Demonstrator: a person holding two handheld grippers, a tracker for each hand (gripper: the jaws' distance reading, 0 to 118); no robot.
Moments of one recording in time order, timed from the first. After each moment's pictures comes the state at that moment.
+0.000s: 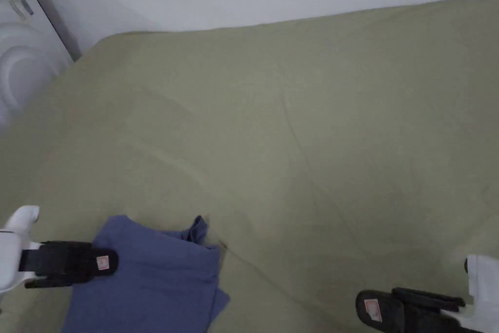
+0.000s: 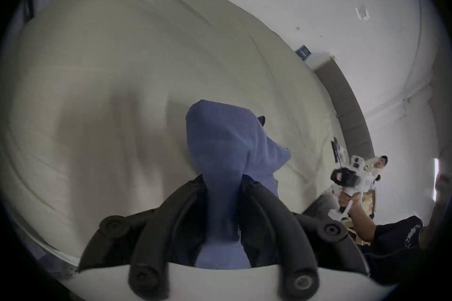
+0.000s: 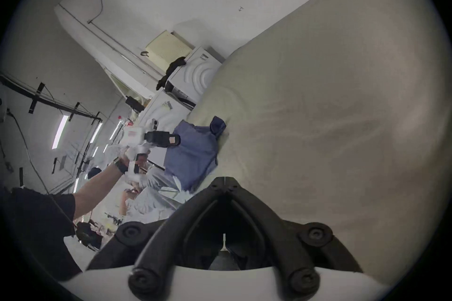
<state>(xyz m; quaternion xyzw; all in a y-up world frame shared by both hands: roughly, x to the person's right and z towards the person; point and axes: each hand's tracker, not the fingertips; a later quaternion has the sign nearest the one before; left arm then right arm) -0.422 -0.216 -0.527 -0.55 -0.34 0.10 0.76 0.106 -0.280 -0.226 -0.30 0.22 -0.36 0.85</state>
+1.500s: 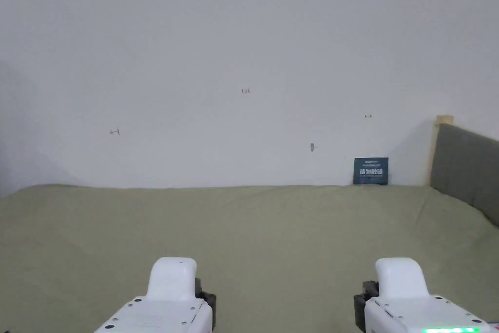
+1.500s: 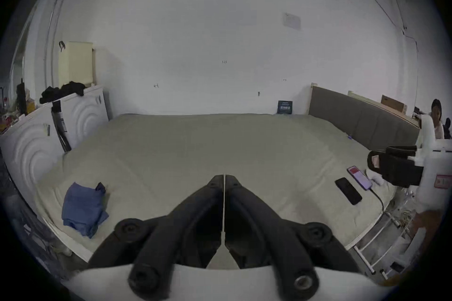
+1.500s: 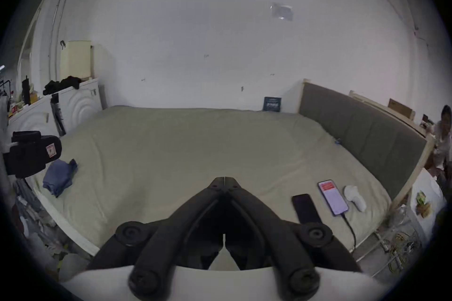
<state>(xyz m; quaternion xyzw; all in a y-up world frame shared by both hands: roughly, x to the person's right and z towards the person) -0.053 -0.082 -0.169 -0.18 -0.26 -0.05 0.95 0.183 -0.085 -0.045 -0.18 -0.25 -0.02 0.95</state>
